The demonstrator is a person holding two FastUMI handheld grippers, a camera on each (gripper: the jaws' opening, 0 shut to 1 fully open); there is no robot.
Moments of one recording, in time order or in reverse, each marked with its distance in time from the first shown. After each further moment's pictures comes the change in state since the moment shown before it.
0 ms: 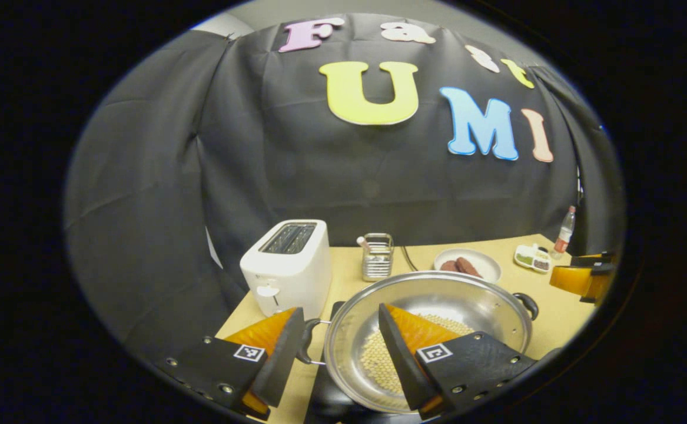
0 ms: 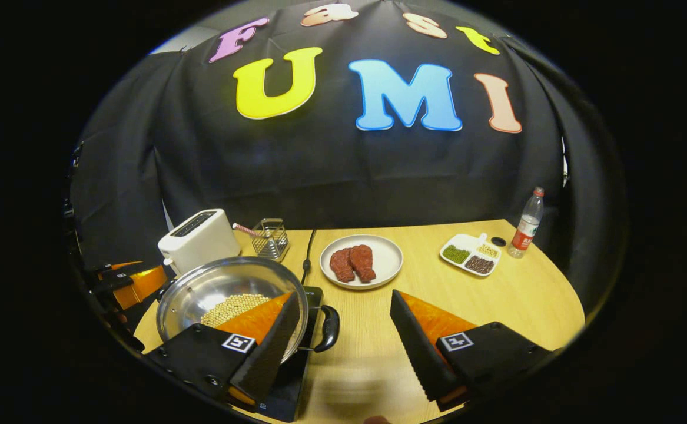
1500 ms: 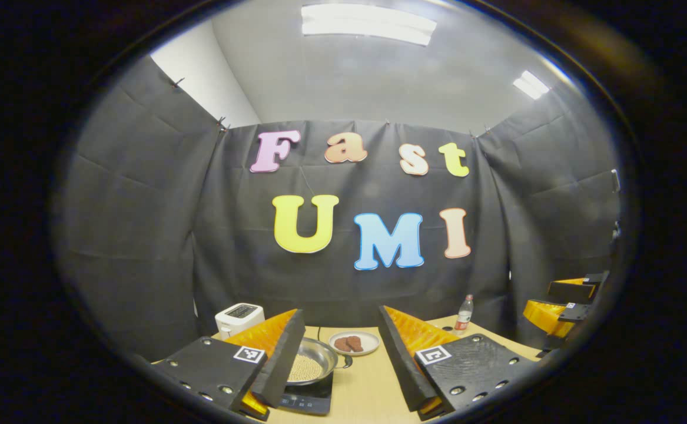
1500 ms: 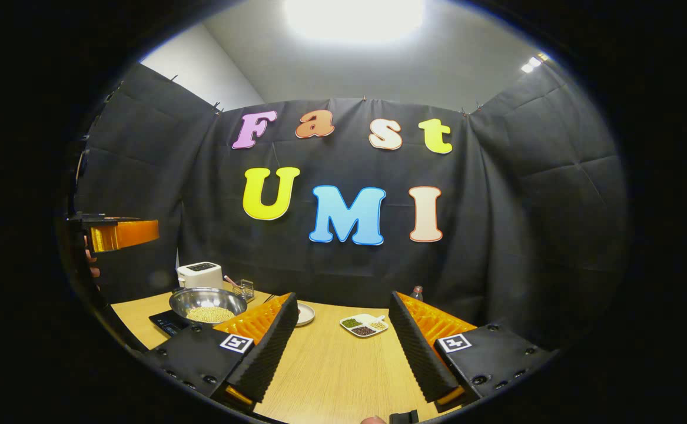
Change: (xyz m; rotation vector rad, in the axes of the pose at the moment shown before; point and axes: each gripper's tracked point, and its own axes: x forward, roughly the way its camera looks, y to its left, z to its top) left arm -0.351 -0.222 0.148 -0.068 -0.469 -0.087; right arm -0.304 -0.198 0.061 -0.155 -0.478 -0.037
